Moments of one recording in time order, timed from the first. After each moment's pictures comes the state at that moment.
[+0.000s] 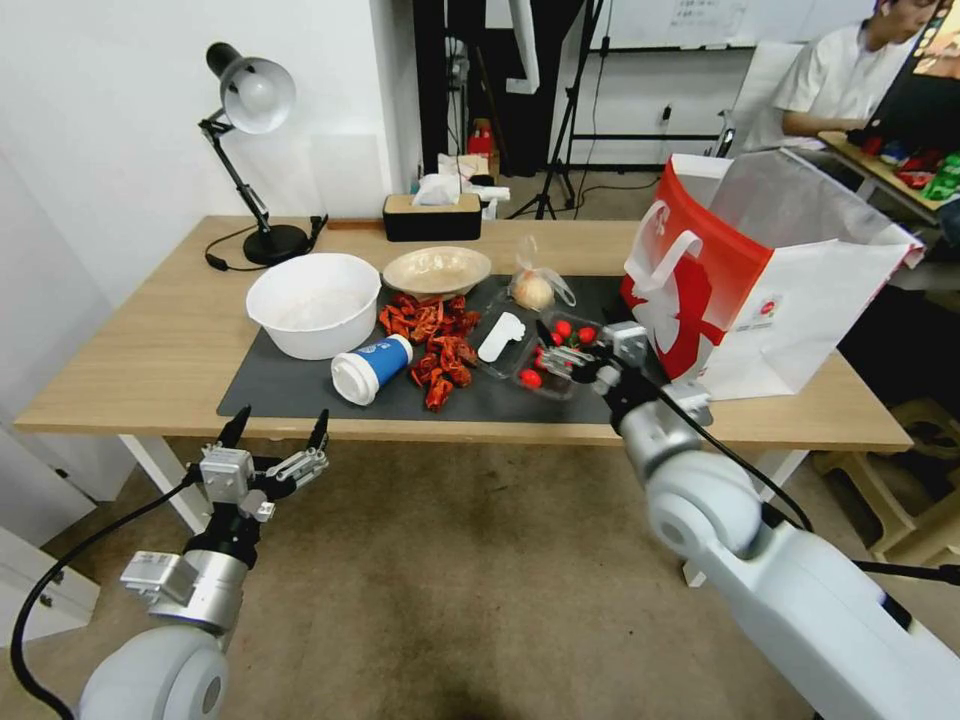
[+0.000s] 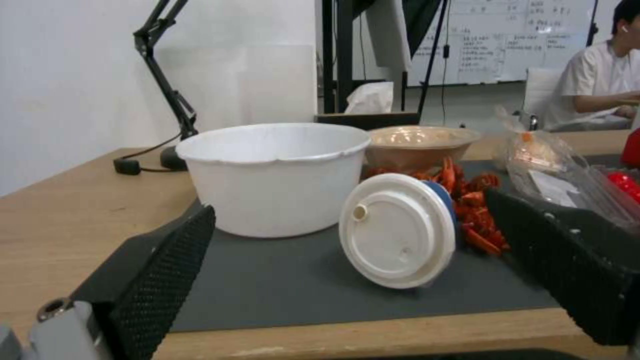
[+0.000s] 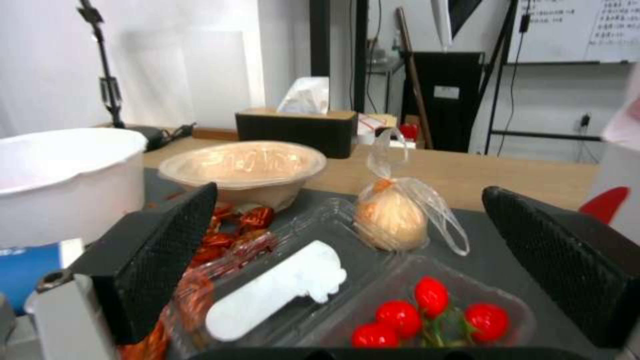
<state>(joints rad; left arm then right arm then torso) 1.68 -1.26 -0.68 -2.19 -0.39 -0.06 0.05 -0.82 0.94 -0.08 1.98 0.67 -0.20 0.43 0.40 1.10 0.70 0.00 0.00</state>
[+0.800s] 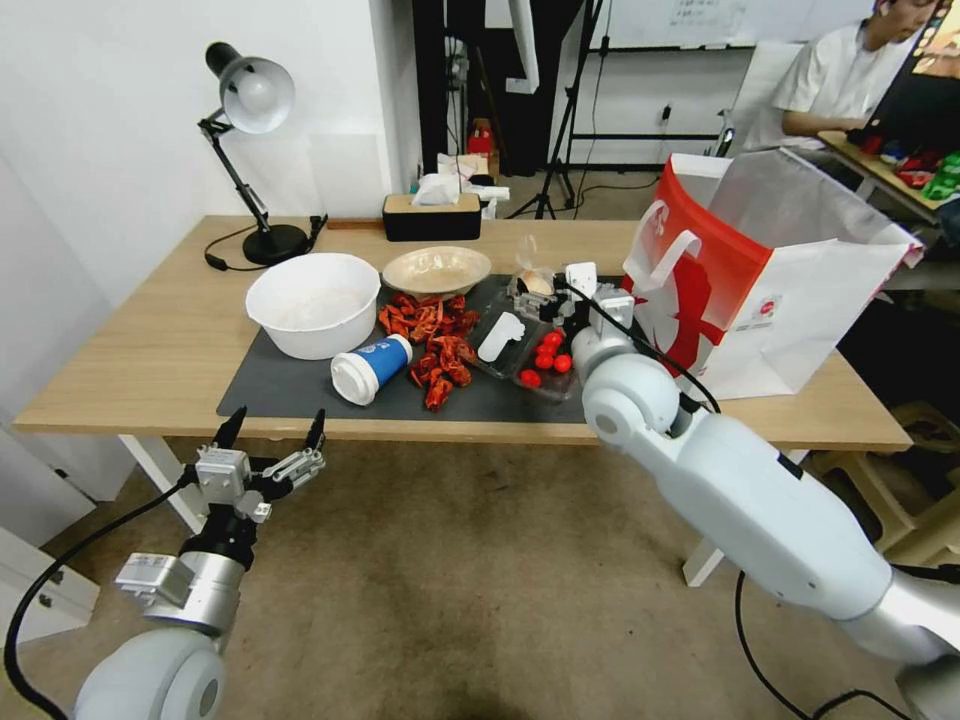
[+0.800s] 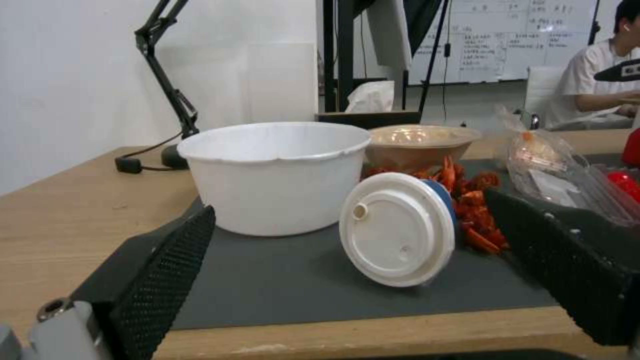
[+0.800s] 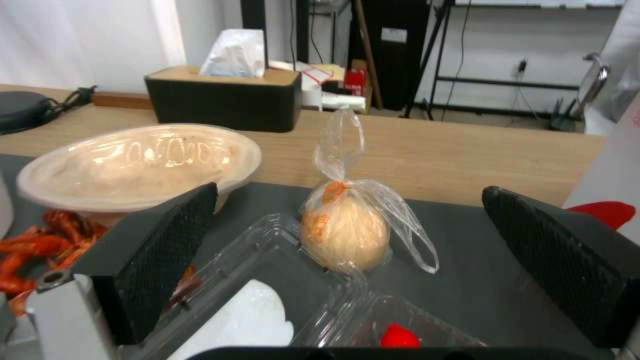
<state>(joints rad) 1.69 -1.27 -0.68 -2.19 -0.39 -0.05 0.05 -0.45 1.02 -0.27 1.77 0.90 -0.39 0.69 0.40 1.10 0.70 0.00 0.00</state>
